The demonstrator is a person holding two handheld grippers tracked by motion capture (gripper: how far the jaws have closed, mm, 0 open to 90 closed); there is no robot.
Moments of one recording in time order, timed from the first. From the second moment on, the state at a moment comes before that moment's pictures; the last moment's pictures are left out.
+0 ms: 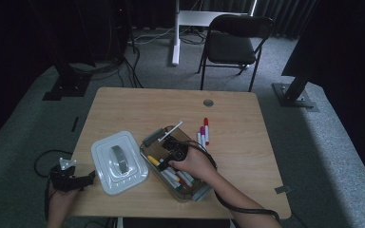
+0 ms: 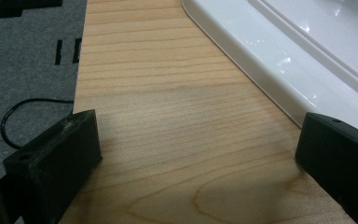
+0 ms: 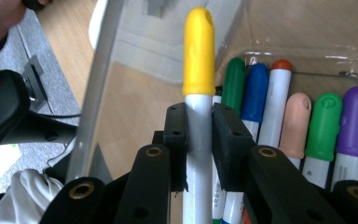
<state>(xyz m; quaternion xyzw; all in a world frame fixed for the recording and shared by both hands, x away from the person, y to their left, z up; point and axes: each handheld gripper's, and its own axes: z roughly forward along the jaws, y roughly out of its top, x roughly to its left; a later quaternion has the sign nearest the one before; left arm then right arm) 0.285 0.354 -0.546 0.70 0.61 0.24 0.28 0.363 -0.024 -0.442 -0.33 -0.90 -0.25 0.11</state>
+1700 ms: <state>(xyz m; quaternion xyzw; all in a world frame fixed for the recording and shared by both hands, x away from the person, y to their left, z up) 0.285 0.355 -0.546 0.70 0.61 0.25 0.28 0.383 -0.113 -0.403 -0.38 -0.86 -0.34 0.07</state>
